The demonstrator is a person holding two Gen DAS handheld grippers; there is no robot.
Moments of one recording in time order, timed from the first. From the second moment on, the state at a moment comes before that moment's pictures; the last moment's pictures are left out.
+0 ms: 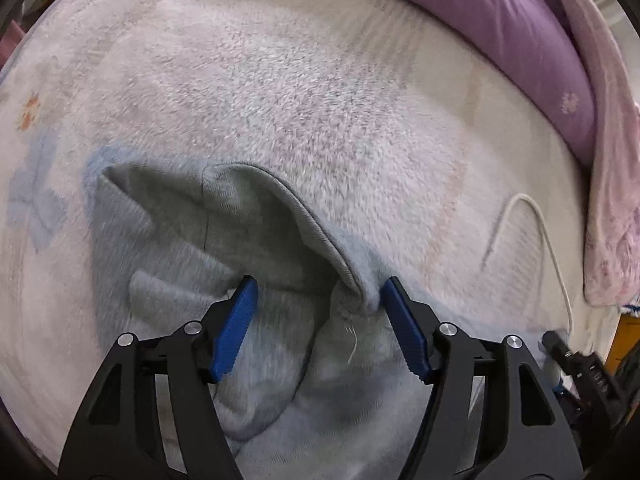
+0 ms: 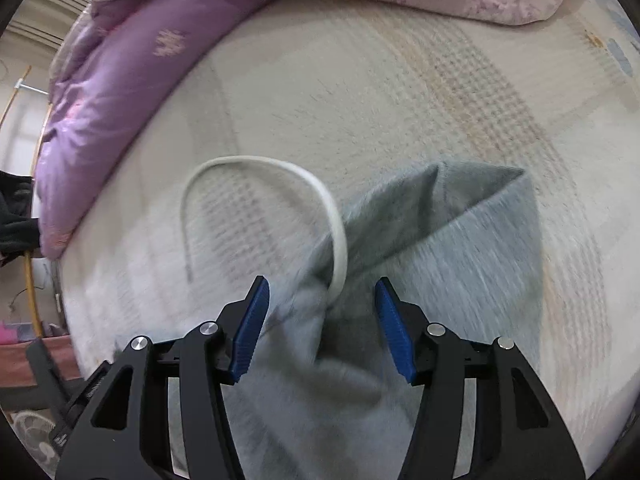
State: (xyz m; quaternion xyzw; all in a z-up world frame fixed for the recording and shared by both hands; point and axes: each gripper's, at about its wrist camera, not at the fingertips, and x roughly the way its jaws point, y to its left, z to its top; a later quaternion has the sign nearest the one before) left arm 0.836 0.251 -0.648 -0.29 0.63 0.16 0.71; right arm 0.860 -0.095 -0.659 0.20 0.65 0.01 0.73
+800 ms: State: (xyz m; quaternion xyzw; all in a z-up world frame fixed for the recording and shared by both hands) left arm 0.659 0.224 -0.510 -0.33 0.51 0.14 0.78; right arm 0.674 -0.122 -0.519 0.23 0.56 0.09 0.79
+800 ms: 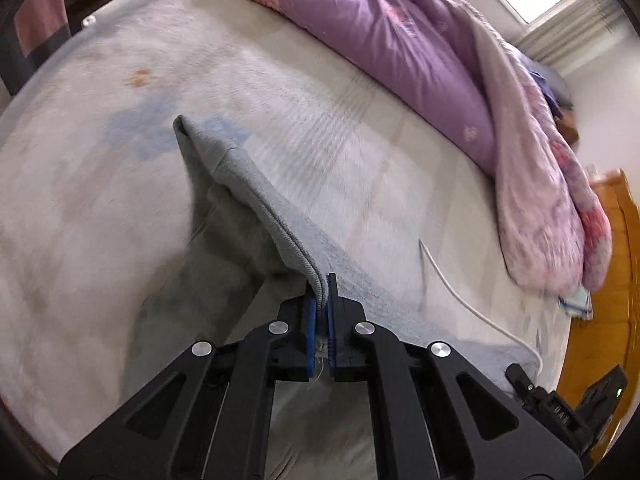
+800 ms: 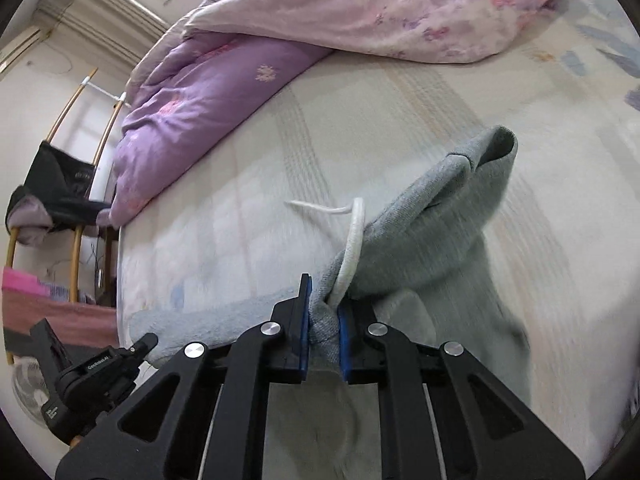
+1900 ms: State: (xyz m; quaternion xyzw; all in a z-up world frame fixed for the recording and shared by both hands) left arm 0.373 0.180 -0.607 -0.30 0.52 0.18 0.78; right arm 0.445 -0.258 -0.644 0.37 0.57 0.04 0.74
